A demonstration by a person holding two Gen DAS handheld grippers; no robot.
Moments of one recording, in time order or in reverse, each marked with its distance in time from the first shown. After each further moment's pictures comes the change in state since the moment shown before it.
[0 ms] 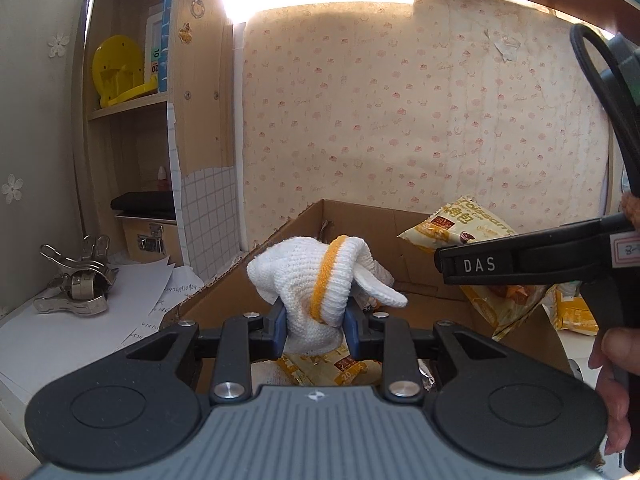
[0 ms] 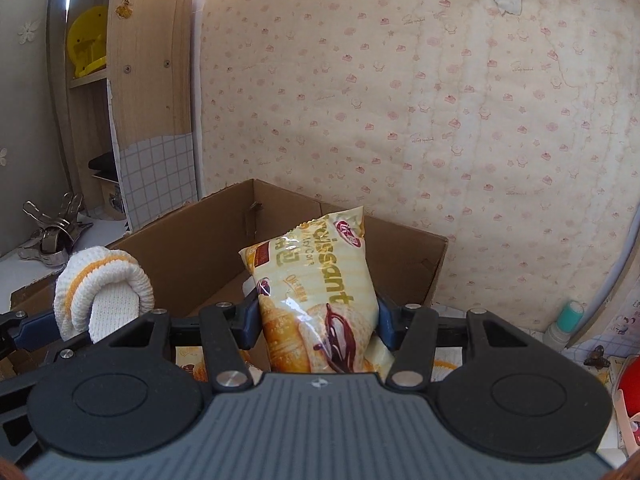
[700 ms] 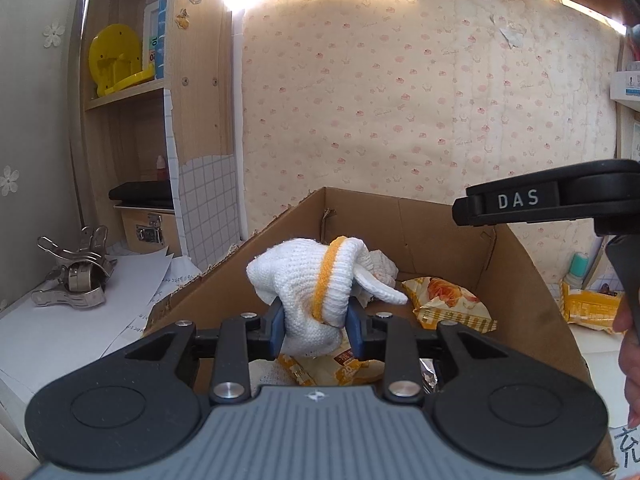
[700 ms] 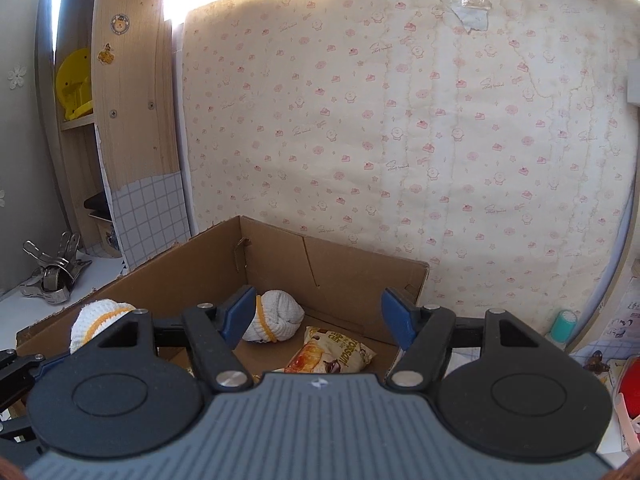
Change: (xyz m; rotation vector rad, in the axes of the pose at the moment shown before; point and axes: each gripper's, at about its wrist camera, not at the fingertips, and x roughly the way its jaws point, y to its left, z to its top) left arm 0.010 0.000 -0.002 0.001 0.033 0.009; right arm -0.017 -0.021 0.008 0.066 -0.085 -0.005
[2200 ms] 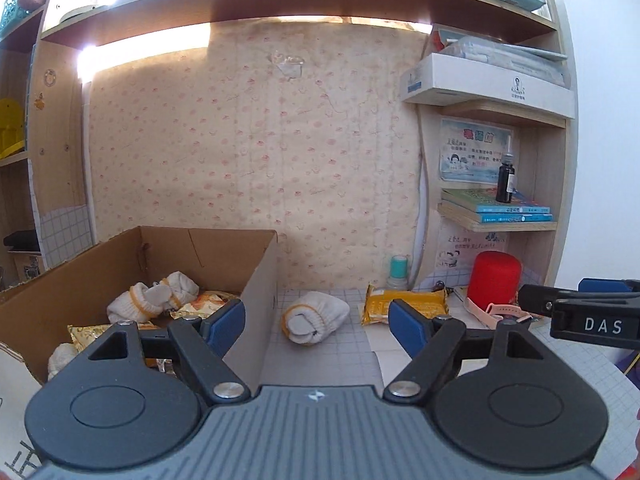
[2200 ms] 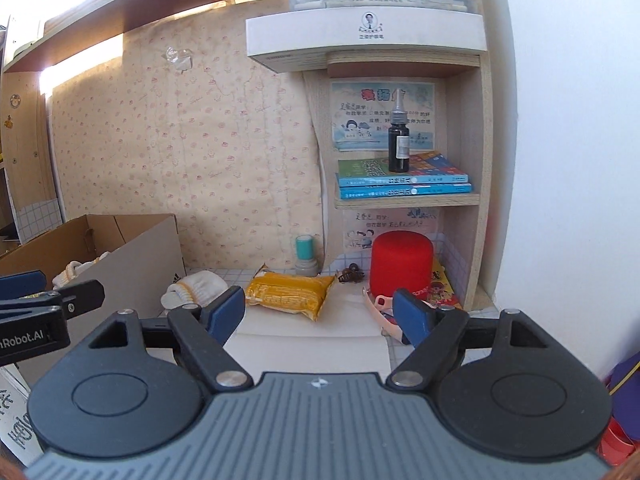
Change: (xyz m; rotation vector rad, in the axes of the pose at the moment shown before) left arm -0.084 -0.160 -0.033 0.110 -0.117 -0.290; right arm -0.196 -0.182 -0.132 0.188 -0.105 -0.325
